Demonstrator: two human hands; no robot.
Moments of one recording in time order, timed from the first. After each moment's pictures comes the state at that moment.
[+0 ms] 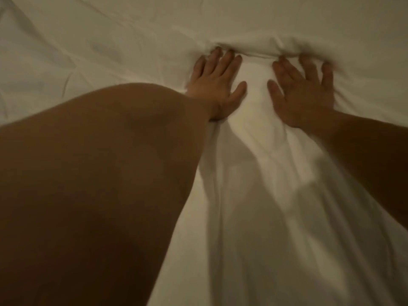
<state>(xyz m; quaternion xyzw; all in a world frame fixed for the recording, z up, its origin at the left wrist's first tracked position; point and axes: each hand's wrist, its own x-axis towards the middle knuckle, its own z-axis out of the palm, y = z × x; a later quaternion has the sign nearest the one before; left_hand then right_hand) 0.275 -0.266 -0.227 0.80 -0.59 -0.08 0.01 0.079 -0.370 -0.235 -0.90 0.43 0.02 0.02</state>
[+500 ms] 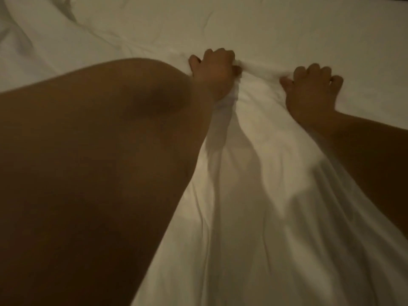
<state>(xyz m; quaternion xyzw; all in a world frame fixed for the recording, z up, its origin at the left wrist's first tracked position) 0.307 -0.344 -0.193 0.87 -0.47 -0.09 0.11 0.113 -0.427 -0.211 -0.86 0.51 -0.01 -0.03</state>
